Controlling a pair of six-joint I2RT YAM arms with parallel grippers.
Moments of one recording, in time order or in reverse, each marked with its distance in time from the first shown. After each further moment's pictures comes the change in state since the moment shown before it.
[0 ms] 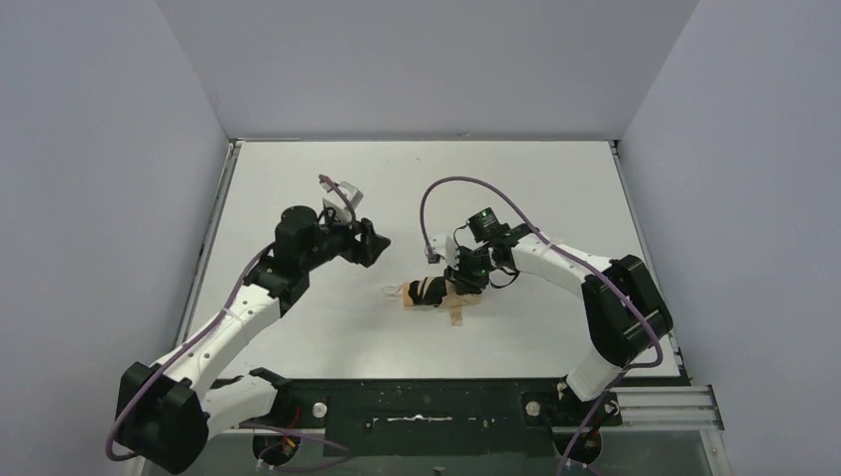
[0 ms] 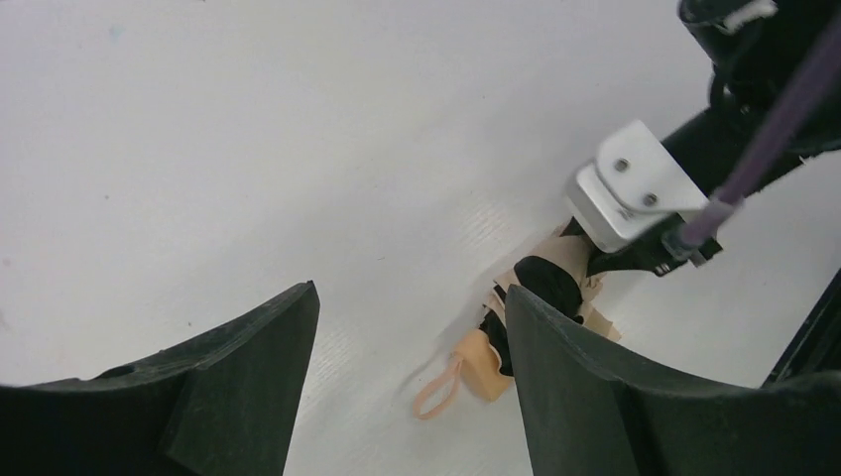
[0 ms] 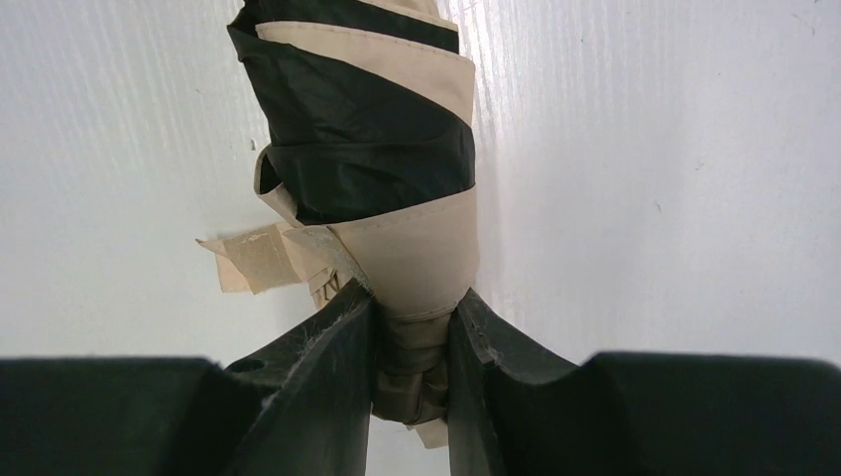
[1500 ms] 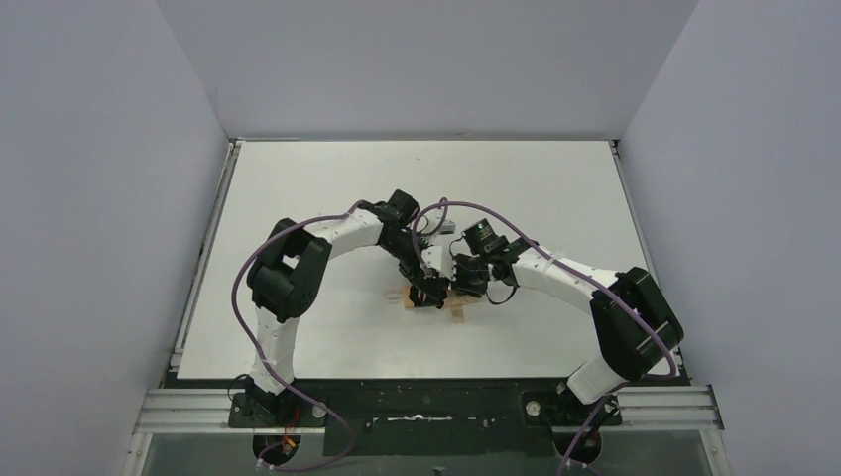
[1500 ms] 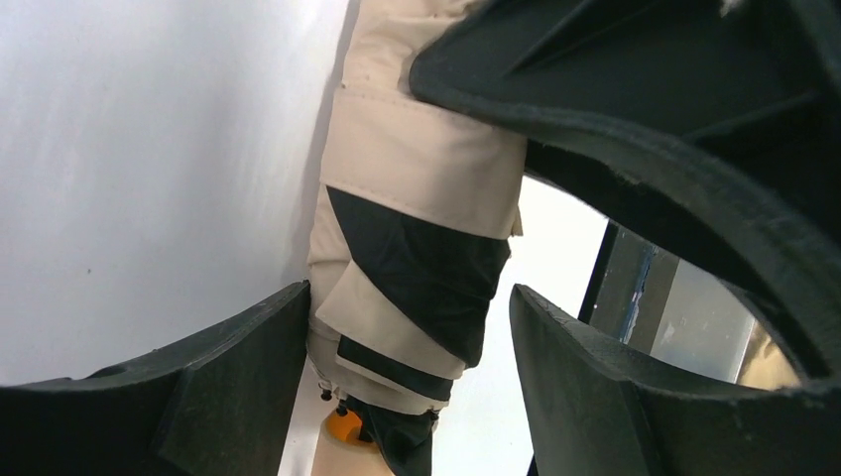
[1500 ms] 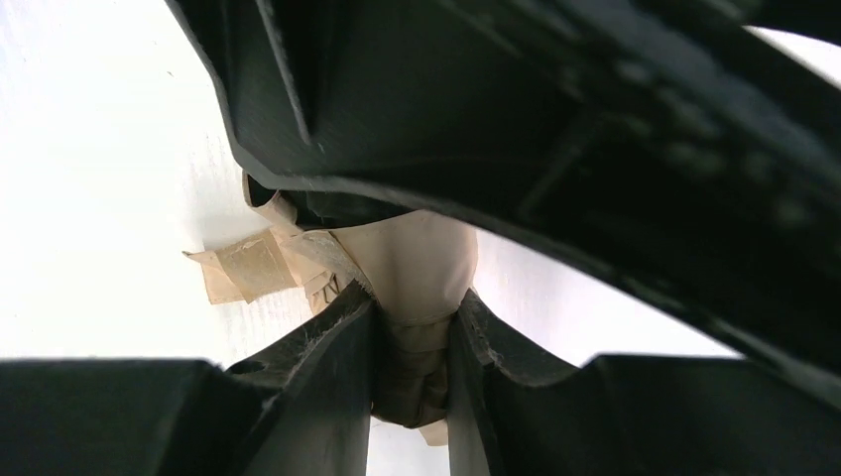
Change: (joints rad) left arm -0.098 1.012 0.704 -0.657 0.584 0.257; right arm 0.081 -0.092 -0.104 0.112 0.148 -0.043
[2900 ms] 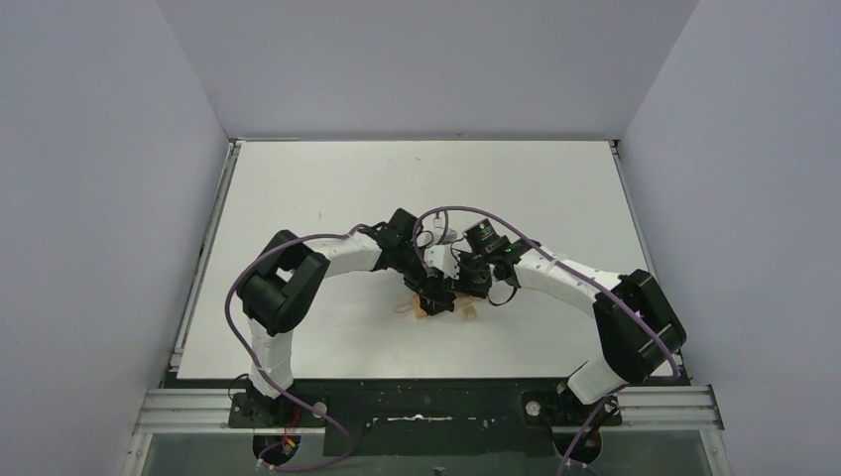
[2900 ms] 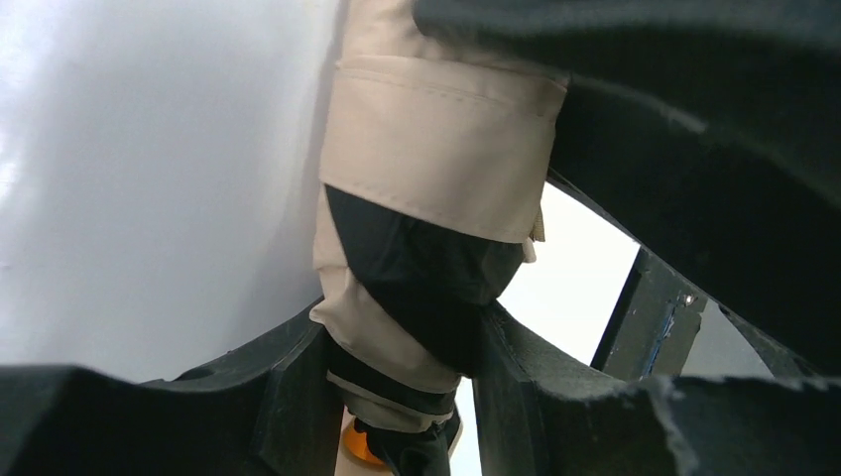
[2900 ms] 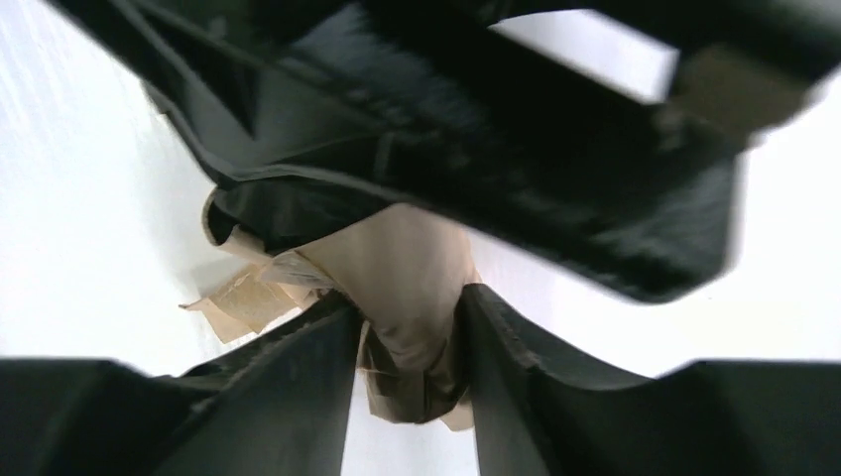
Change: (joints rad) left arm -0.061 -0.094 -0.252 0.380 -0.121 -0.285; right arm 0.002 -0.012 -0.003 -0.005 0.080 0.005
